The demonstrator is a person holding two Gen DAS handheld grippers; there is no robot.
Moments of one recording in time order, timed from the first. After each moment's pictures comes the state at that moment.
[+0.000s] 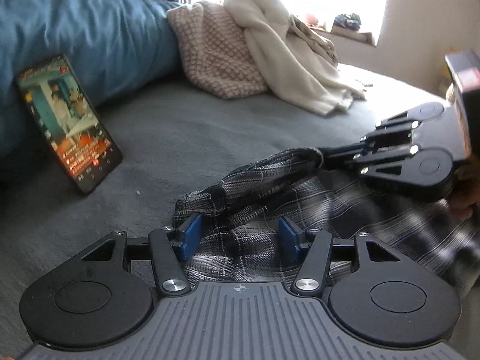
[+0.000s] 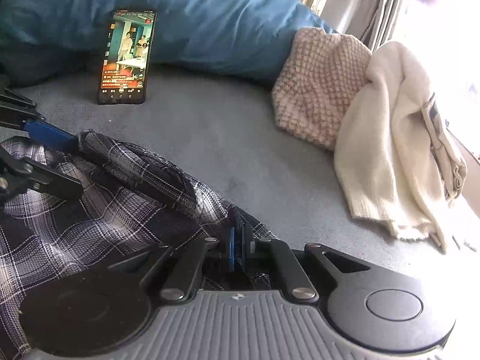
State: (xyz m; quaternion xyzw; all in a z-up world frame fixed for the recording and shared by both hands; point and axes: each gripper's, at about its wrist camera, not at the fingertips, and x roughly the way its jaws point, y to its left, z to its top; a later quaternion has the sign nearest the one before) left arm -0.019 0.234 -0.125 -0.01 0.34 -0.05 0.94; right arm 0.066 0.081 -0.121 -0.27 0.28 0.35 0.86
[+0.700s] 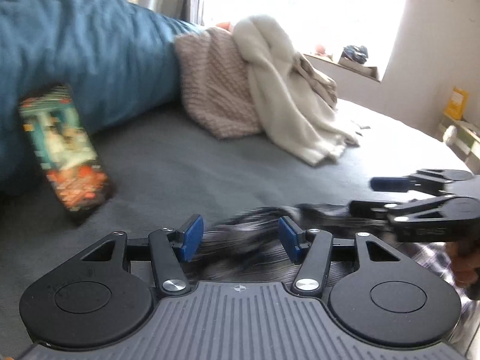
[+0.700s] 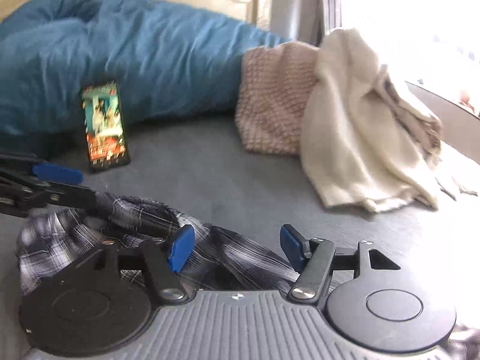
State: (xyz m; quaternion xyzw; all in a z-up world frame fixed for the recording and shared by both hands) left arm -0.002 0.225 -0.084 -0.08 0.31 -0.05 0.95; right arm 0.059 0.015 -0.077 -0.10 0.29 0.32 0.90
